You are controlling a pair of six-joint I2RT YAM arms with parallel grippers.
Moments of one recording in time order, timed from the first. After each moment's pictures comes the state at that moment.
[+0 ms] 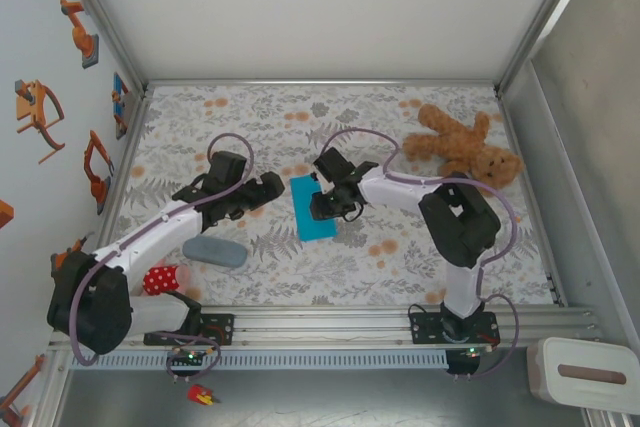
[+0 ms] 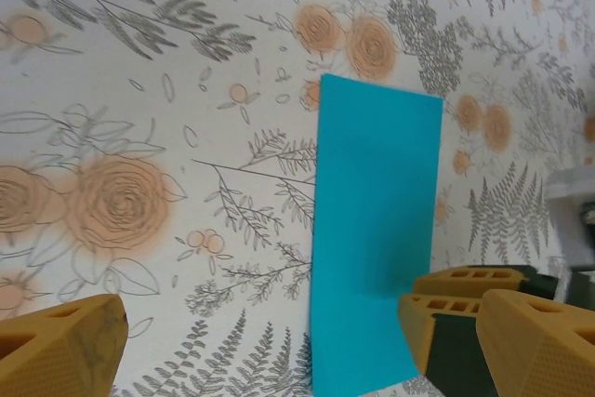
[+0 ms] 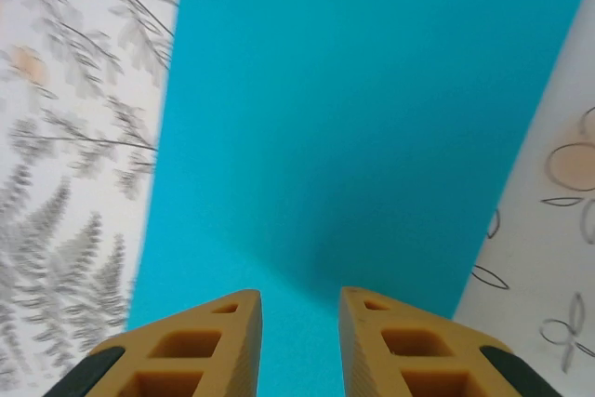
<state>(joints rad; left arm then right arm) -0.52 1.27 0.76 -0.36 0.11 -0.83 0.76 1.87 1.21 -0.48 -0.24 0.42</state>
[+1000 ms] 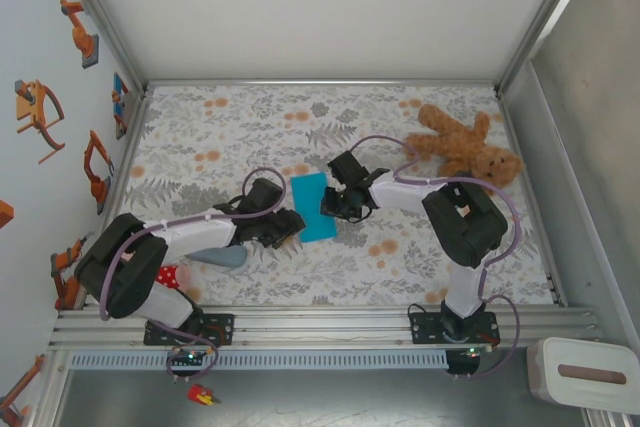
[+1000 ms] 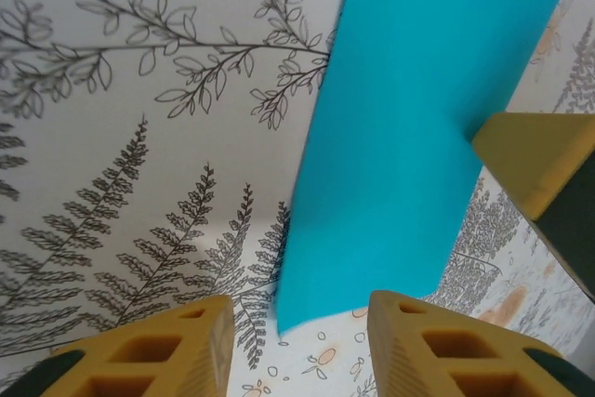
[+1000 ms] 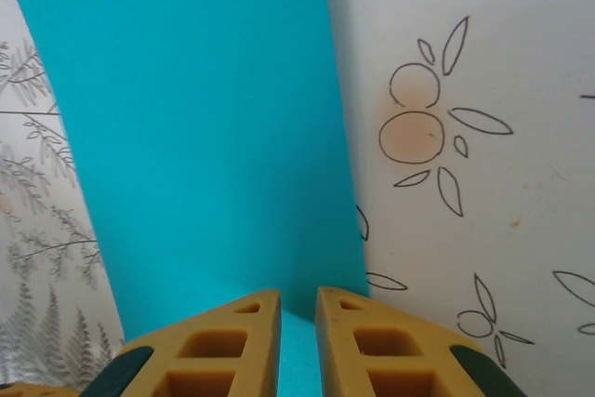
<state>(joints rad) -0.74 1.49 0.65 -0.16 0.24 -1.19 0.69 1.87 1.08 -0.31 -0.27 0.75</state>
